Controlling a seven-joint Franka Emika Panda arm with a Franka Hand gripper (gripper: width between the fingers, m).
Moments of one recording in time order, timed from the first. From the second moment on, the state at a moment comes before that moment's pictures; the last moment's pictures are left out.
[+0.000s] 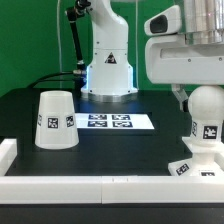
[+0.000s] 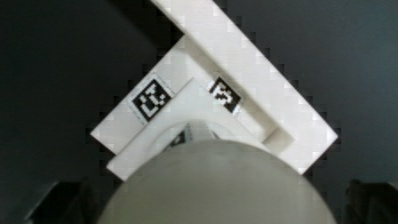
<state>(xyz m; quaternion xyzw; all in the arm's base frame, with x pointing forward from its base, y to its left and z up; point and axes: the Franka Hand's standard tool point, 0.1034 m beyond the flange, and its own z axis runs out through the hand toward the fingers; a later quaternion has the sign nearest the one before) 0.604 0.109 0.108 -0.94 0.32 0.01 0.08</state>
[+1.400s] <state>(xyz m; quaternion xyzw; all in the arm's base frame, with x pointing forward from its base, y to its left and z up) 0.529 0.041 0.110 -1.00 0.07 -0.03 0.04</state>
